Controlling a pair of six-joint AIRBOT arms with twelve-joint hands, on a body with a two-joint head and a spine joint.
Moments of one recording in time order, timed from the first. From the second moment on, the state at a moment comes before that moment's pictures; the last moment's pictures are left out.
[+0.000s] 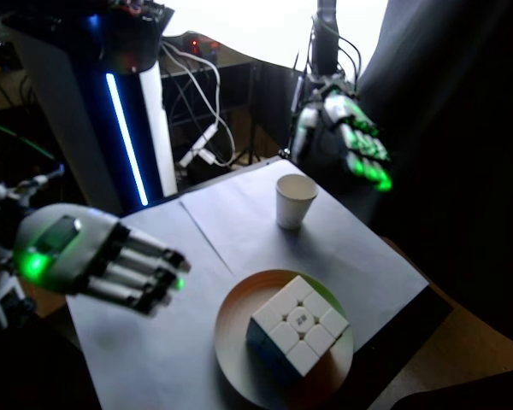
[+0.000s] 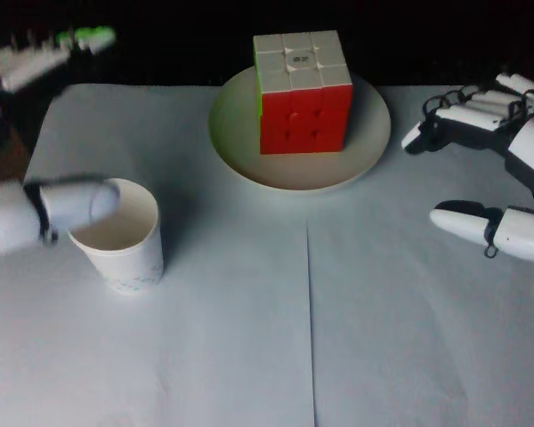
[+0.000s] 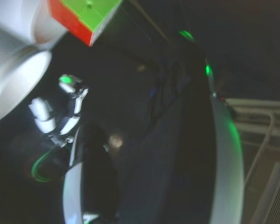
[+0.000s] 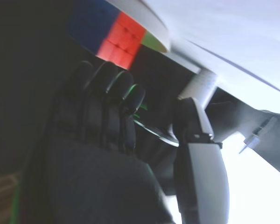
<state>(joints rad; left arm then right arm) 1.10 -0.78 0.94 -0.14 -1.19 0.91 -1.00 -0.92 0.98 0.17 1.01 -0.87</state>
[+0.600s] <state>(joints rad) 1.20 -0.89 0.98 -0.20 -1.13 0.82 -1.00 -0.93 0.98 0.17 1.01 -0.87</state>
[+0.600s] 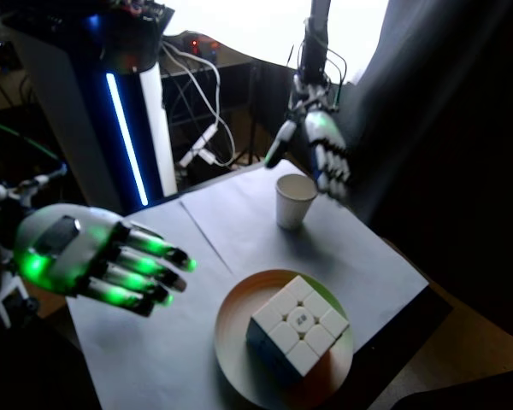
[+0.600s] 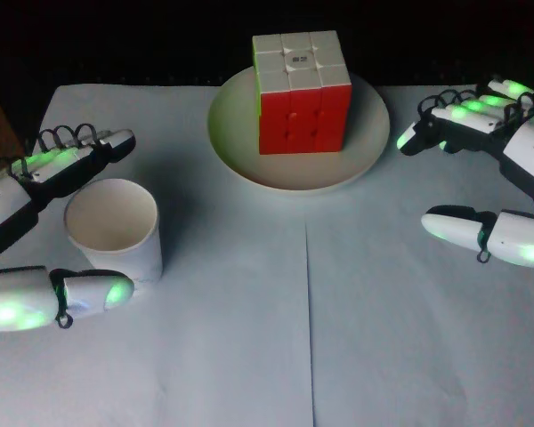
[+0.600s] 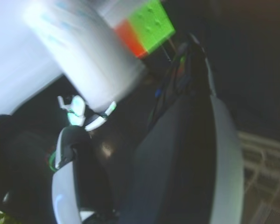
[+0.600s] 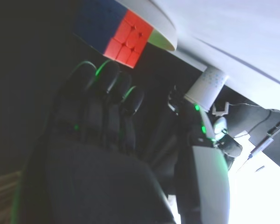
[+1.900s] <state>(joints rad) 1.14 -0.90 1.00 -0.18 -1.18 0.78 -1.01 -0.94 0.98 0.18 1.01 -0.87</state>
